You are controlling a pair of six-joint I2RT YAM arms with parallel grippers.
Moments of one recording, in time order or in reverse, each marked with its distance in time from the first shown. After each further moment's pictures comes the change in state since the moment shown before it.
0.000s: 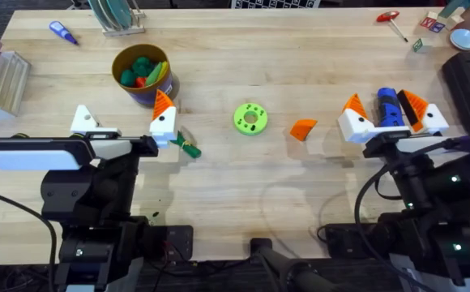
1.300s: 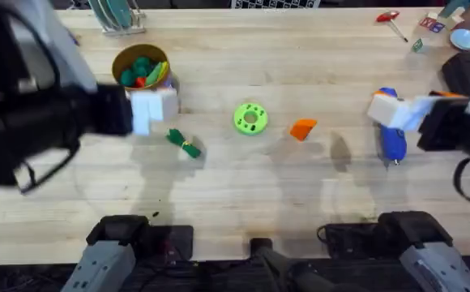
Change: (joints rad) left arm 0.000 0.739 0.931 -0.944 0.157 0.024; right arm 0.000 0.528 0.778 -0.796 0.012 0.046
